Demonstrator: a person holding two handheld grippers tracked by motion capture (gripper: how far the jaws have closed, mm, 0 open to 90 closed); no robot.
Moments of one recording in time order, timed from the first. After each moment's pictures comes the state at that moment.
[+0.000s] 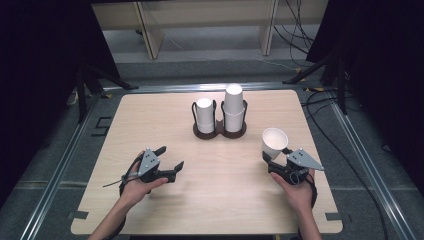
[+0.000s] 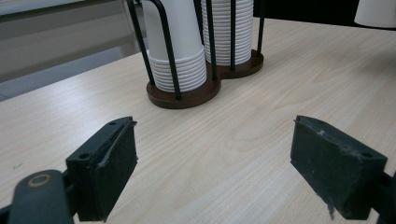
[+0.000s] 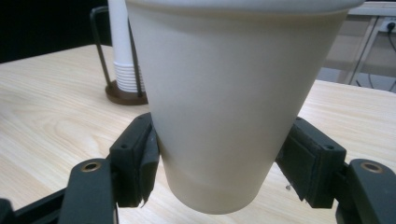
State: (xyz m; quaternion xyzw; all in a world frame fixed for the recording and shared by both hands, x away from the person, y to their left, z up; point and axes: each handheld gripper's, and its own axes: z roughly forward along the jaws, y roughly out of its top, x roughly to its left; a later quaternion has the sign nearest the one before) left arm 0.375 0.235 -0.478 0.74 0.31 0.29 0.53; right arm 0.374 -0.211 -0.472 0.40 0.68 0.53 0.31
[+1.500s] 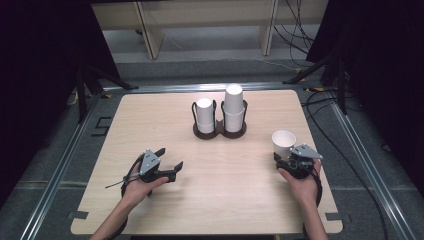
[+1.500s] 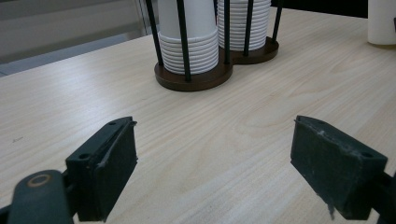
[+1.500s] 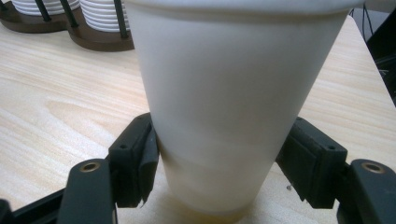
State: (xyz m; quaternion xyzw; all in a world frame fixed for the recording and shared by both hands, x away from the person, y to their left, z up) left arm 0.379 0.237 -0.491 0.73 0.34 0.28 0.51; right arm 0.398 -0.236 -0.486 0.49 0.72 0.40 0.30
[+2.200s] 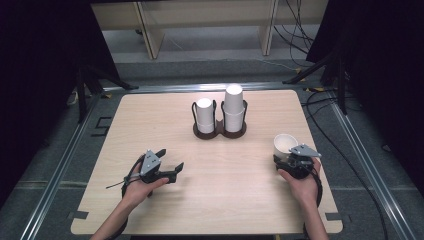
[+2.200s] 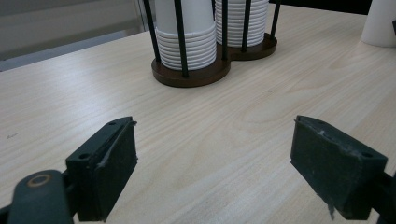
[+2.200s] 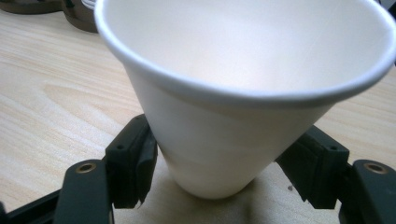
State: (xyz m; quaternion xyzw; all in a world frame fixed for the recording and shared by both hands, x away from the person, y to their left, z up) left arm 0.379 0.235 -0.493 0.74 0.34 0.28 0.51; right arm 0.400 -0.237 -0.487 0.49 0.73 0.38 0.28
